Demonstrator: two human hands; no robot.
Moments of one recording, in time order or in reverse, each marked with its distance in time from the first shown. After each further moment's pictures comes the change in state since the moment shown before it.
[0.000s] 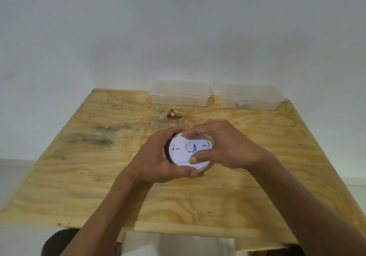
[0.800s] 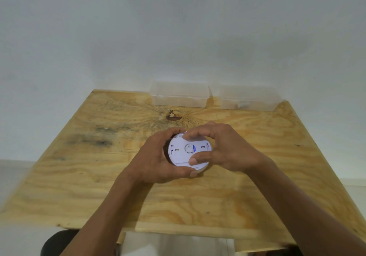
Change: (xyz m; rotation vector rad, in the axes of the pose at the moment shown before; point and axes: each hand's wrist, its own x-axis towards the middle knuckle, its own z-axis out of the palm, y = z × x) left_hand 0.000 -0.002 0.000 -0.001 0.015 0.023; right_hand -0.001 0.019 0.012 0.102 0.051 0.040
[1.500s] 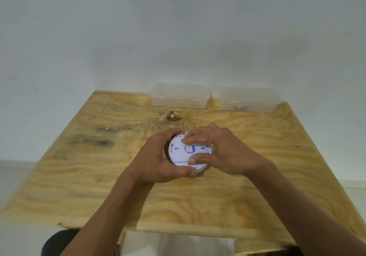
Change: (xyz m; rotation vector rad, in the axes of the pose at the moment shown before) left_hand -0.001 -0.004 0.004 0.022 0.034 -0.045; right_hand -0.002 0.001 0.003 -0.172 -0.043 -0.099
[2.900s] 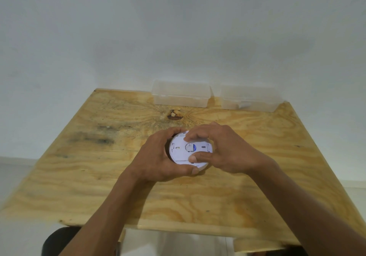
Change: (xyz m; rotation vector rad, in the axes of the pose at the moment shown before) left_hand 0.000 -0.001 0.001 0.002 0.010 0.007; right_hand -0.001 -0.004 -0.003 -0.017 0.020 -0.006
